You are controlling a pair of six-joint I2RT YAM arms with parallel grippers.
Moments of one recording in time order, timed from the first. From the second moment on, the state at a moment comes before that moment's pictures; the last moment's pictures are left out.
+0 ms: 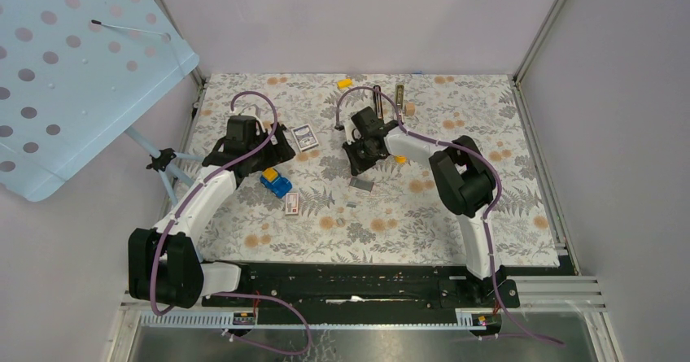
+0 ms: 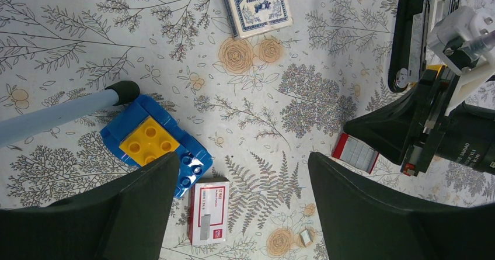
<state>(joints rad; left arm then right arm) -0.17 1.27 0.90 -0.36 0.11 -0.50 0.63 2.15 1.55 -0.50 -0.28 0.02</state>
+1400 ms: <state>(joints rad) -0.16 1.27 0.90 -0.36 0.12 -0.50 0.63 2.01 1.53 -0.45 -0.28 0.04</state>
